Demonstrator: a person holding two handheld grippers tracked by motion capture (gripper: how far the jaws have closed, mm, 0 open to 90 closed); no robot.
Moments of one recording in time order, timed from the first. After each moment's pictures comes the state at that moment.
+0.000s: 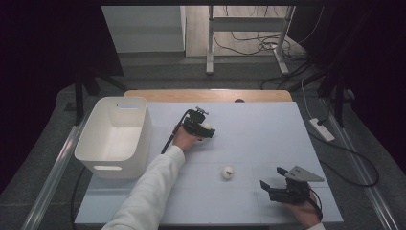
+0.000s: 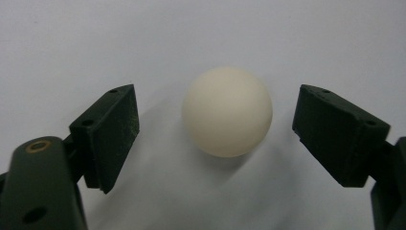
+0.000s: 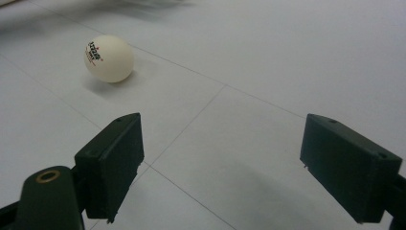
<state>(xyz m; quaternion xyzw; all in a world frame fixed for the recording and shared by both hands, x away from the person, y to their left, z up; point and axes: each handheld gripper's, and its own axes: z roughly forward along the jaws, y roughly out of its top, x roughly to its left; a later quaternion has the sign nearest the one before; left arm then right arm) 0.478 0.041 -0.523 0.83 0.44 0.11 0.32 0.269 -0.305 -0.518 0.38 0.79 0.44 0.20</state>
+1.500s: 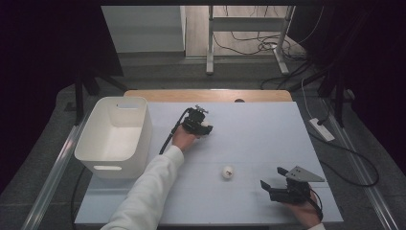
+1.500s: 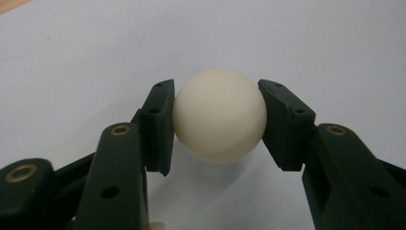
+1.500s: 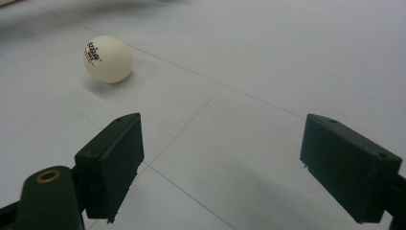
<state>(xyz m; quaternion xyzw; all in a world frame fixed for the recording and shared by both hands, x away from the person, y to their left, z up) 0.468 0.044 -0.507 0.83 0.43 0.12 0.32 0.268 -0.306 -0.517 0.38 0.79 0.44 0.20</state>
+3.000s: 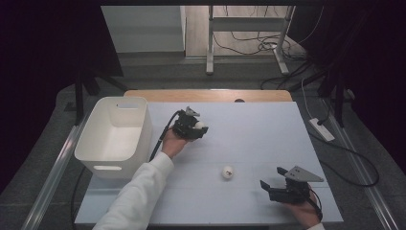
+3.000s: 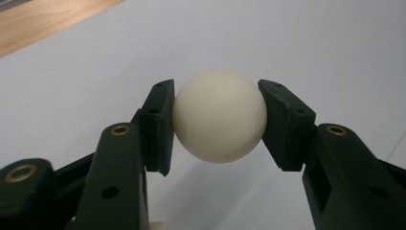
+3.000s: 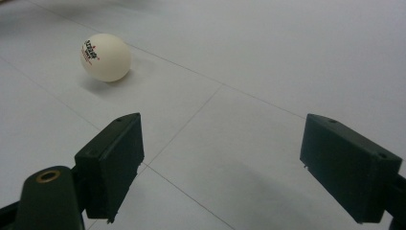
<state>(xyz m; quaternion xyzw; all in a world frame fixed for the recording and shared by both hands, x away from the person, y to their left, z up) 0.425 0.070 -0.479 0.82 0.40 0.14 0.38 0.269 -0.304 -0.518 0.38 0.79 0.44 0.21</state>
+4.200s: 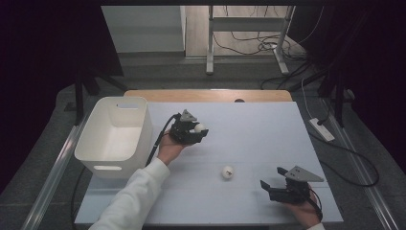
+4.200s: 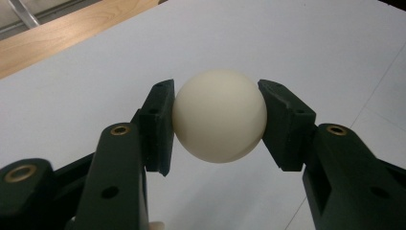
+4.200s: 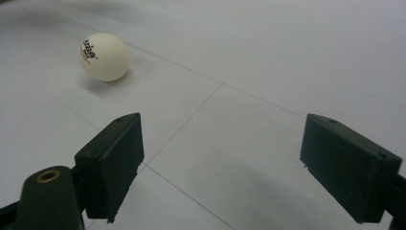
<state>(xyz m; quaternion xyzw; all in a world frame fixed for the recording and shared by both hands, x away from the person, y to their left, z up) 0.395 0.078 -0.468 0.81 0.38 0.15 0.42 0.269 -0.305 -0.518 0.38 0.79 0.43 0.21</state>
